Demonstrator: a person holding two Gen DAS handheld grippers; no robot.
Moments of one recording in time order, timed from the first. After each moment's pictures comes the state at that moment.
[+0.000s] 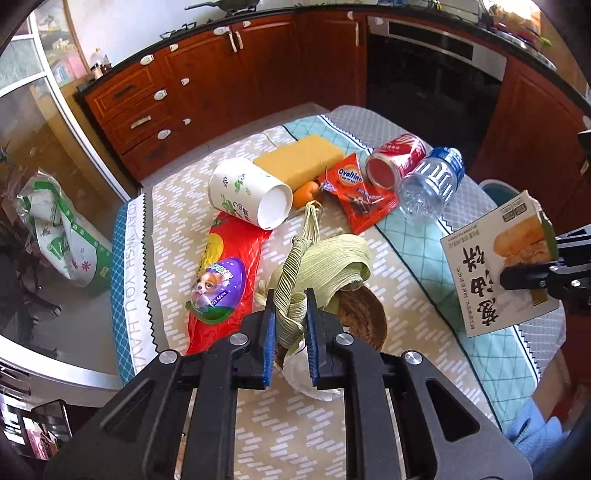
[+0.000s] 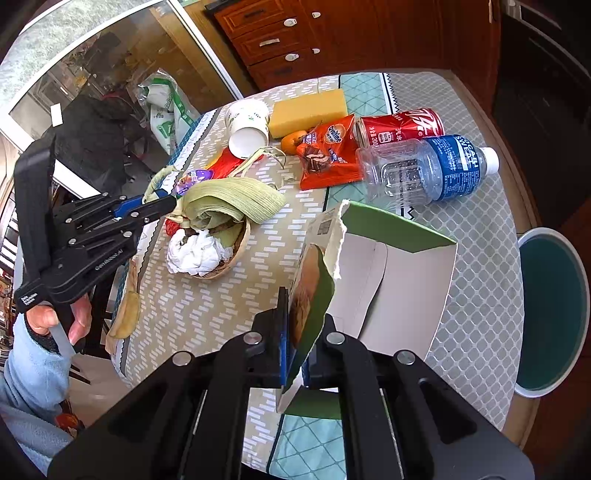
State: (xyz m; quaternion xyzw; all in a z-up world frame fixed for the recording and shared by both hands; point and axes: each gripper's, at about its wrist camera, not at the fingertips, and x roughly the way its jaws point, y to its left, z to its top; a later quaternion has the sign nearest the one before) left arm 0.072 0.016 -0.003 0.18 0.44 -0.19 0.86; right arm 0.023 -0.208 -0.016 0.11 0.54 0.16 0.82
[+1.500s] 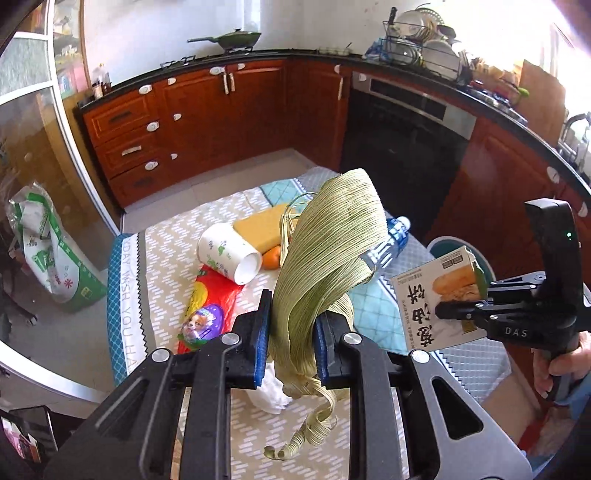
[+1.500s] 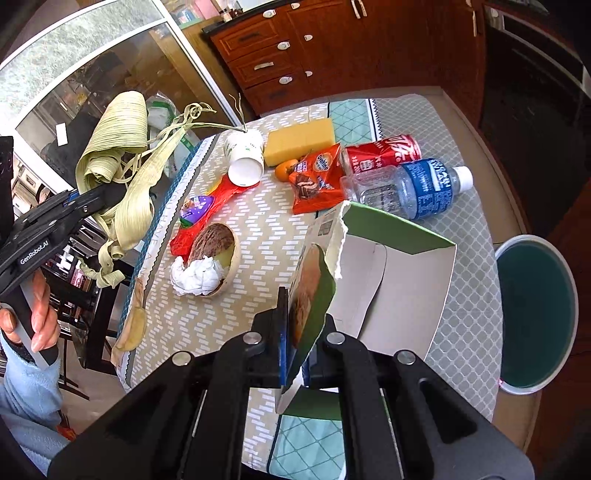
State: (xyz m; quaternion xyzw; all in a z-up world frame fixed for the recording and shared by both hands) left arm 0.042 0.000 0.082 0.11 0.39 -0.24 0.88; right arm 0.007 -0.236 0.015 0.13 0.49 0.14 0.85
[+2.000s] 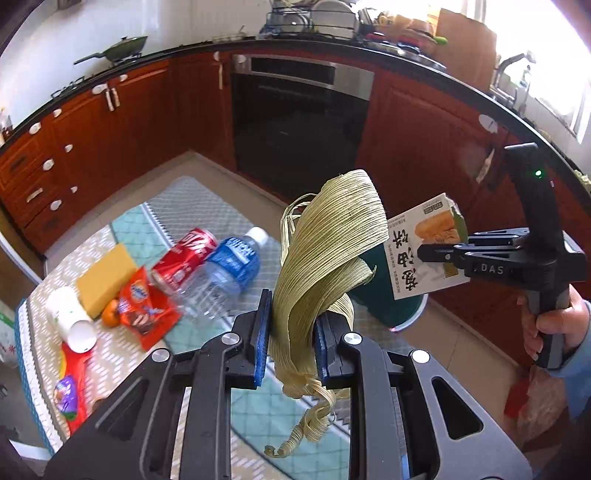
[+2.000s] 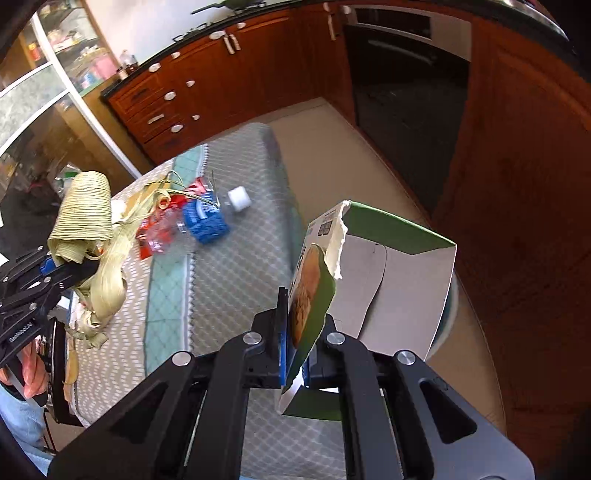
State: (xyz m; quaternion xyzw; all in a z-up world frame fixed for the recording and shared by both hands) left arm 0.027 -0.208 0.036 0.16 0.40 -0.39 0.81; right arm -0.039 -0.441 -0.008 0.18 0.48 -0.06 0.86
